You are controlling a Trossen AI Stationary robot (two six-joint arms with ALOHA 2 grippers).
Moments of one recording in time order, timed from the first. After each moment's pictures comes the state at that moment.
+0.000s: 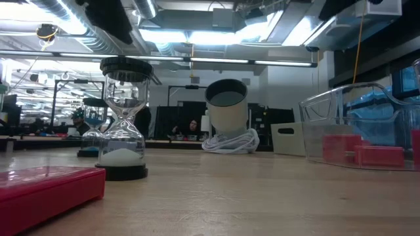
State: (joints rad) left arm -0.39 1.21 1.06 -0.85 -0.52 -0.59; right arm 0.72 1.51 1.29 -0.96 0.74 0.99
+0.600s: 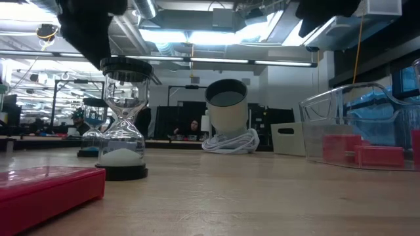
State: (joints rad) left arm -0.29 1.23 1.04 -1.15 -0.53 -0.96; right arm 0.57 1.51 1.29 -0.92 0.63 0.81
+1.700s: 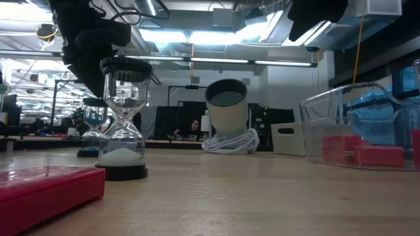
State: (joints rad) left arm -0.19 1.24 0.87 -0.95 -0.43 -0.90; right arm 0.51 1.51 1.29 -0.87 0.52 0.71
